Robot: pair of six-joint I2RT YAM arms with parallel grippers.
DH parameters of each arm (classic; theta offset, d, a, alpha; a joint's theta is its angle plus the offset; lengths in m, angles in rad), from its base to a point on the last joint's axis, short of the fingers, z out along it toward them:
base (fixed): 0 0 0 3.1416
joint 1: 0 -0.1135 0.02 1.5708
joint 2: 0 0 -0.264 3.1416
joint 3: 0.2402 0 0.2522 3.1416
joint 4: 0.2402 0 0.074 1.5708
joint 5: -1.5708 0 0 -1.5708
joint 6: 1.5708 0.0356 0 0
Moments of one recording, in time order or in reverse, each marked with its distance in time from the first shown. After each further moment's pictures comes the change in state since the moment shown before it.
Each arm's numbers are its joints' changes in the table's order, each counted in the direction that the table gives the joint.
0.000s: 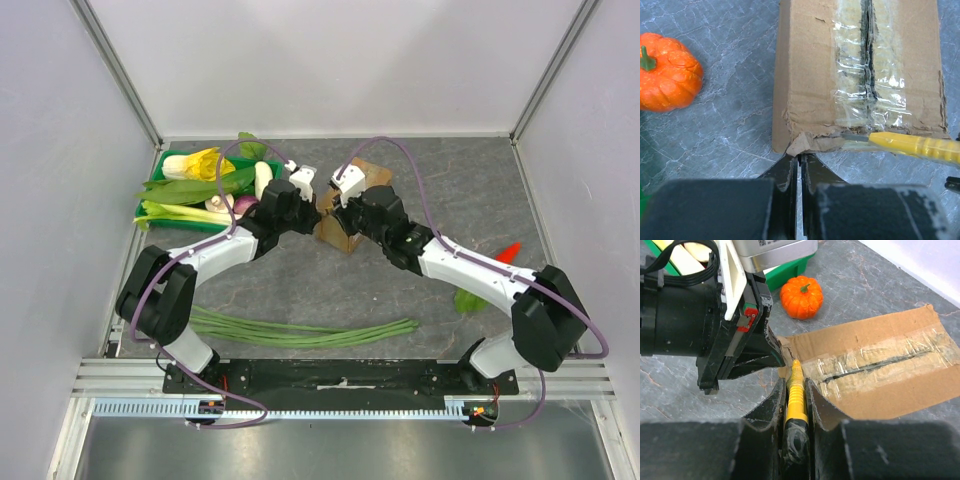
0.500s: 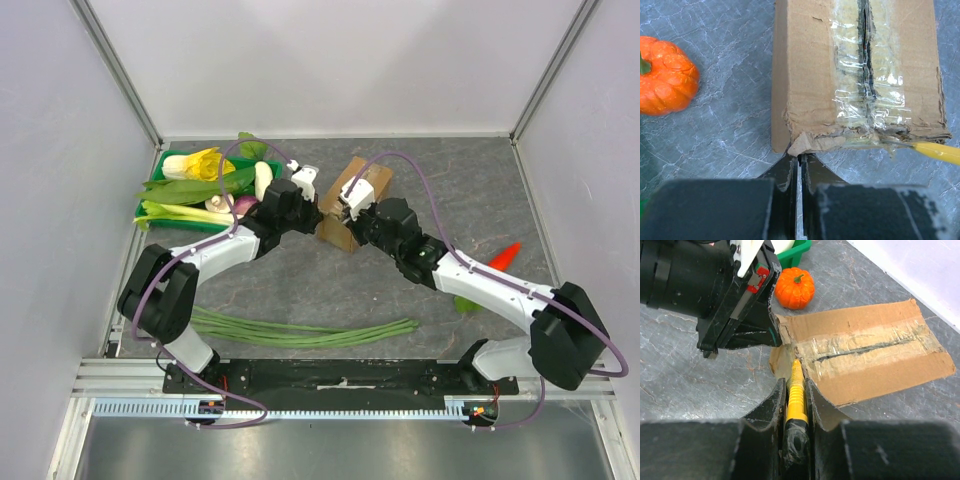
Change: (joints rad) left arm 0.010 0.013 0.012 -0.002 0.002 0.000; right arm -0.003 -0.127 -0.140 -0.038 -0.001 -0.118
